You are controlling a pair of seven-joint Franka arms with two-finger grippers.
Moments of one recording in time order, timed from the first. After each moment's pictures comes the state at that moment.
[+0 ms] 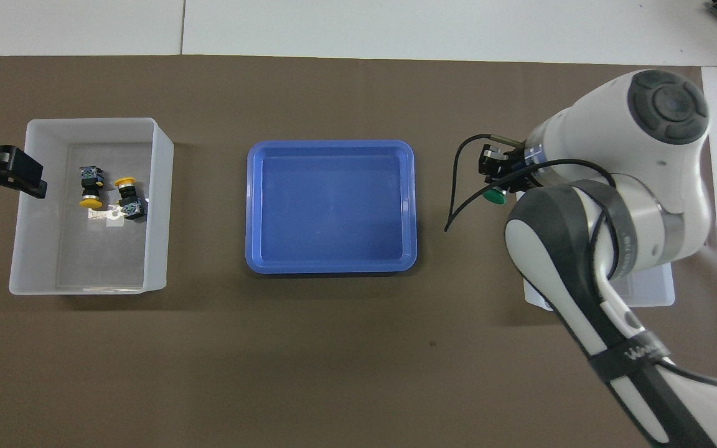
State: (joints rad) left arm -0.02 0.13 -0.04 -1.36 0.01 1.40 0.03; right arm 0.24 0.19 -0.03 -1.72 0.04 1.98 0.54
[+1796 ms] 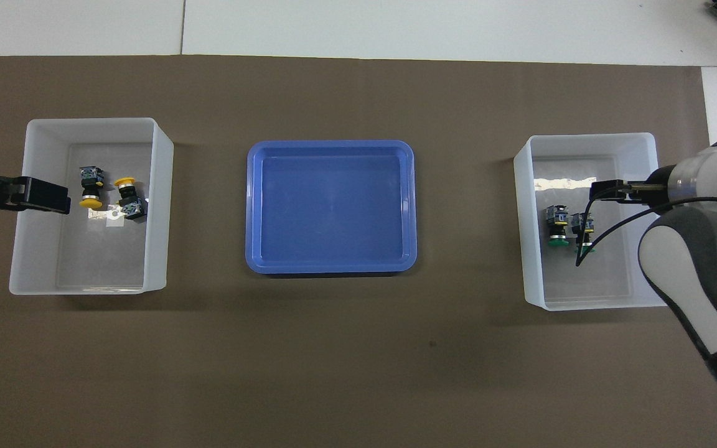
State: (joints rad) left arm -0.03 -0.05 -0.05 -1.65 0.01 1.63 0.03; right arm -0.06 0.04 -0.03 -2.00 0.04 2.20 -0.01
